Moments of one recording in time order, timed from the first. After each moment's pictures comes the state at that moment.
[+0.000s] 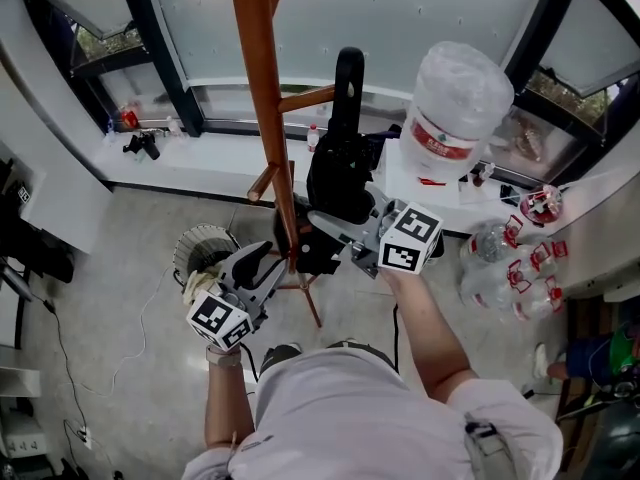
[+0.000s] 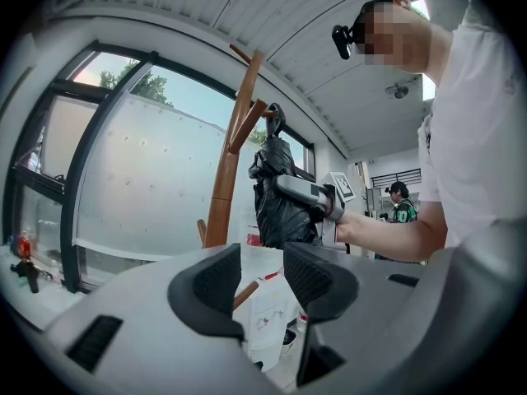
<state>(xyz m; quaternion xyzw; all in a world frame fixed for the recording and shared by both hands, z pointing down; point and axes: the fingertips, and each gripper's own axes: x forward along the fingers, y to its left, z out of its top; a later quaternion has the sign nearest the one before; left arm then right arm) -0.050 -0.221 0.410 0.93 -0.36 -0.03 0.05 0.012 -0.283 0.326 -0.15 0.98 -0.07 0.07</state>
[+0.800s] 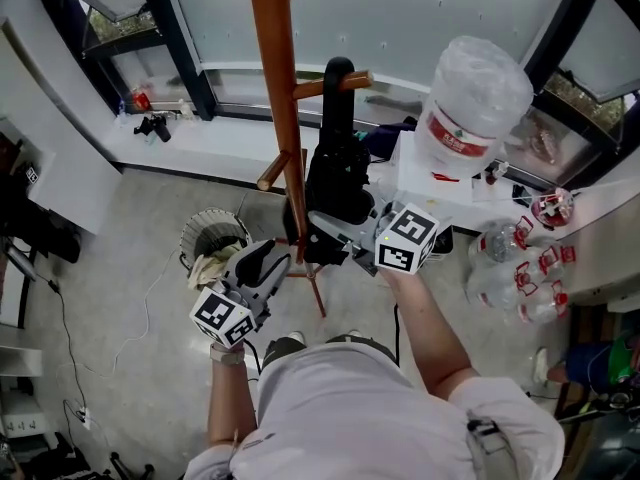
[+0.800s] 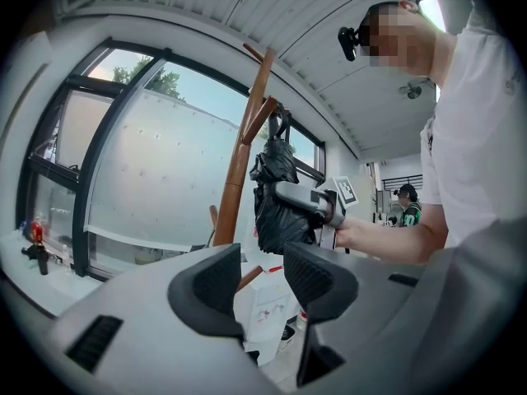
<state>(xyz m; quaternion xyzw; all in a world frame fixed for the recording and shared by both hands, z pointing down) -0.057 -0.215 0.433 0.92 -0.39 -0.03 0.09 0.002 -0.286 0.361 -0.15 0.98 -0.09 0.04</state>
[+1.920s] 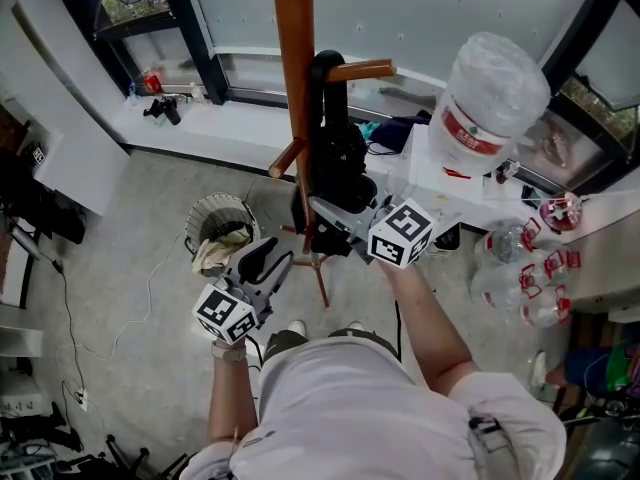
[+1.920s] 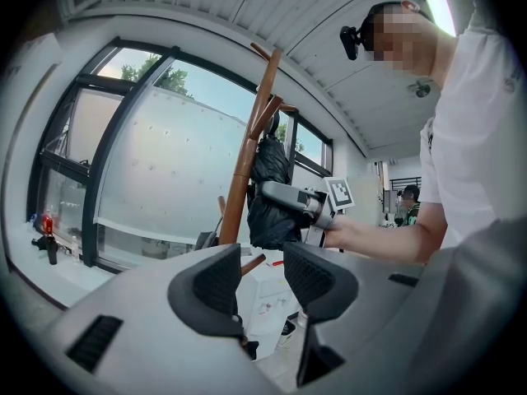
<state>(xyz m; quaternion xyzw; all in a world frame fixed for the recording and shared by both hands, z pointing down) -0.073 -0.203 0.450 0.90 -0.41 -0.02 0.11 -0.018 -0.304 0.378 -0.19 0.98 -0.06 0.04</state>
